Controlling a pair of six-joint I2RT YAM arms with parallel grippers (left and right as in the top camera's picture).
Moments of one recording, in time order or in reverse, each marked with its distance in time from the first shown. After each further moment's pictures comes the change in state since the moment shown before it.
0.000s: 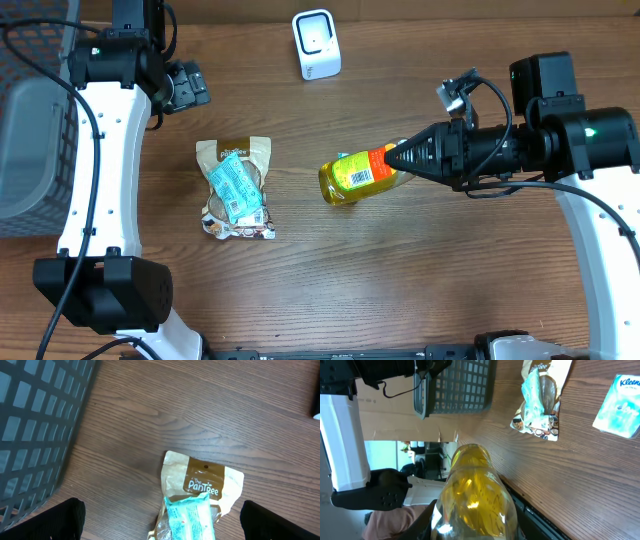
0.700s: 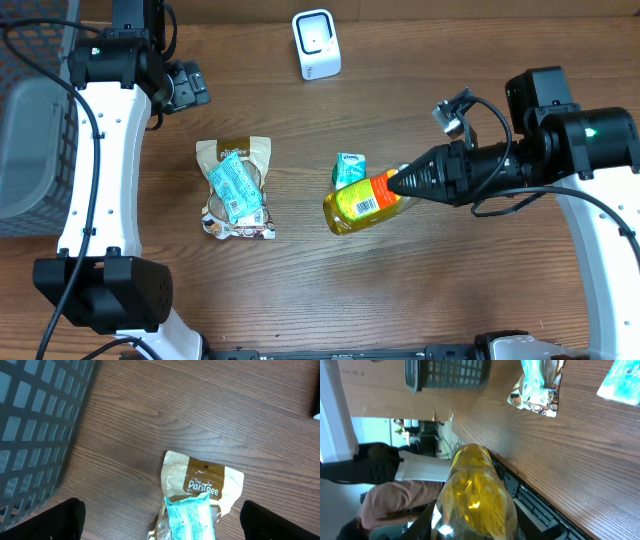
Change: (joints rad) left arm 0.000 0.000 0.000 0.000 0.000 0.000; right arm 0.000 0.000 0.000 -0.224 0.001 -0.227
